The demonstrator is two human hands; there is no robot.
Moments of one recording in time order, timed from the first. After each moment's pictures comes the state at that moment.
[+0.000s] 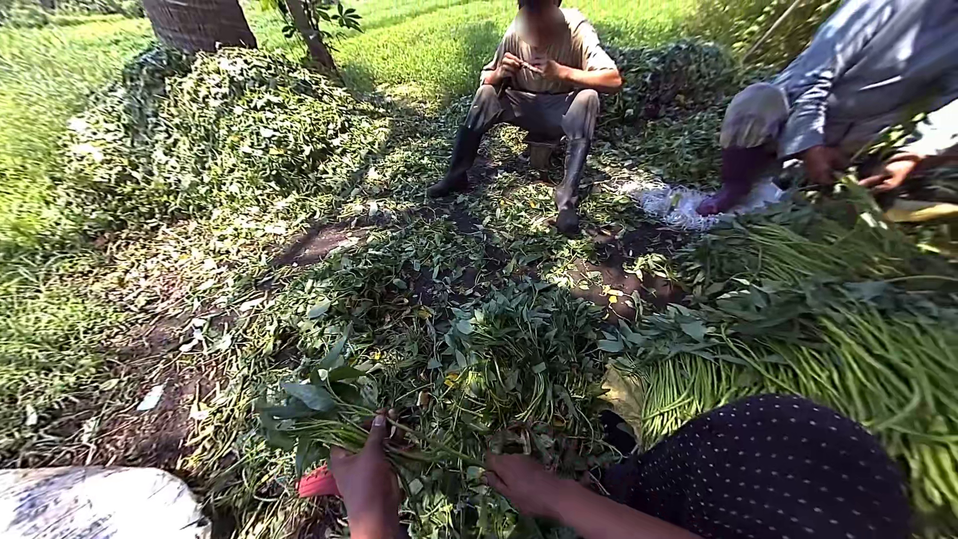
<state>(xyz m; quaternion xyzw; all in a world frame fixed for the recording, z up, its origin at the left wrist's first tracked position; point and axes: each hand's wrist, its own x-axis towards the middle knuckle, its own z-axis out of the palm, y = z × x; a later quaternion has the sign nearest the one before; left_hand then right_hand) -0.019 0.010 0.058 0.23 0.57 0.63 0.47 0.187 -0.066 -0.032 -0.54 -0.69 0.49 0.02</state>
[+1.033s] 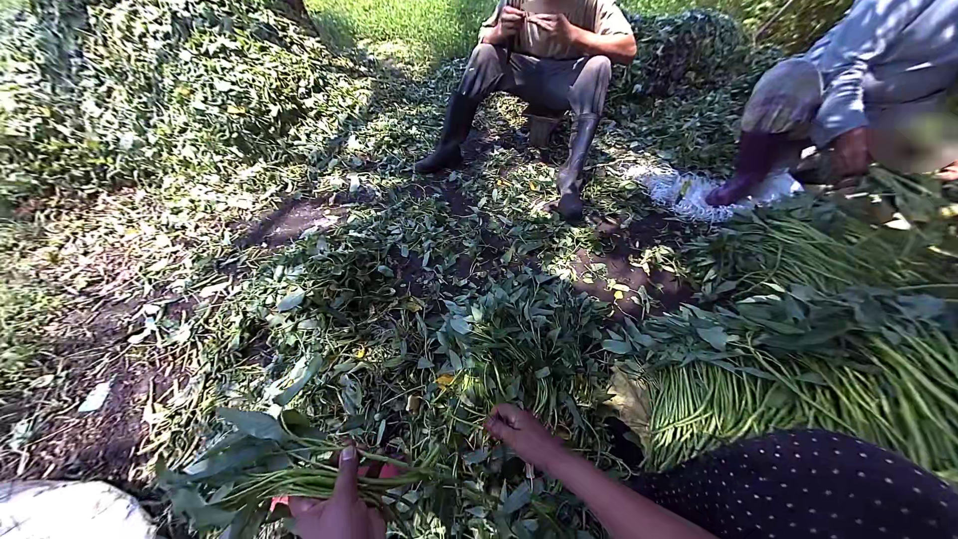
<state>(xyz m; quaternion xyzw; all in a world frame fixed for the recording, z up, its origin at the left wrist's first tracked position) -0.022 0.023 0.048 0.20 0.59 0.66 0.42 0.220 0.006 -0.050 -0.58 -0.48 0.60 0.27</state>
